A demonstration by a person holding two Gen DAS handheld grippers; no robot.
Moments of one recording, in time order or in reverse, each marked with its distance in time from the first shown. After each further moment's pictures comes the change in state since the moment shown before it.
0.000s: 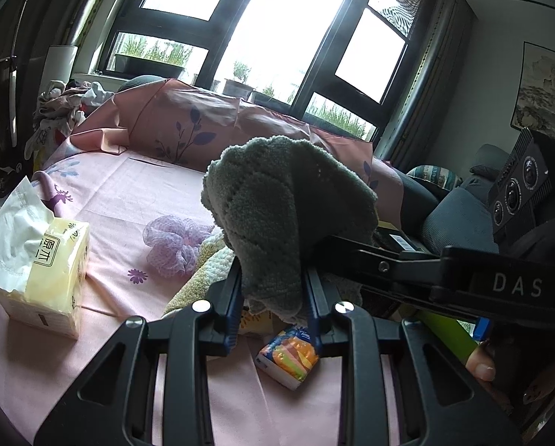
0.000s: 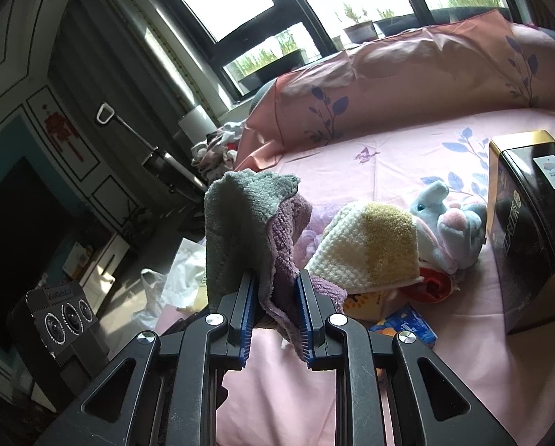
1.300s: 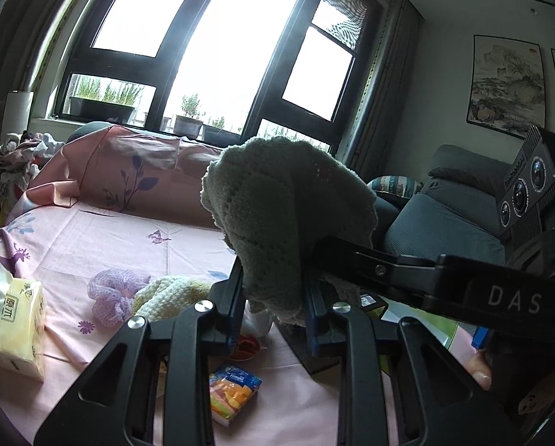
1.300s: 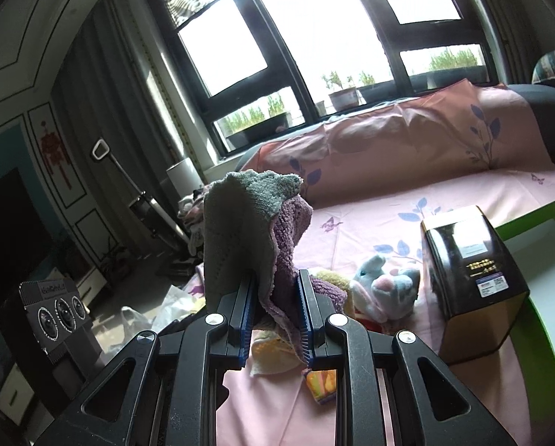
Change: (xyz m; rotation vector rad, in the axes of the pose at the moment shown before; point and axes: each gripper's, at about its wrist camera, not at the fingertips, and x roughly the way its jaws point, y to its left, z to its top) left arm -0.005 -0.074 0.024 0.127 -0.102 -0.134; right arm -0.083 -0.014 0.014 -0.053 -0.234 -0.100
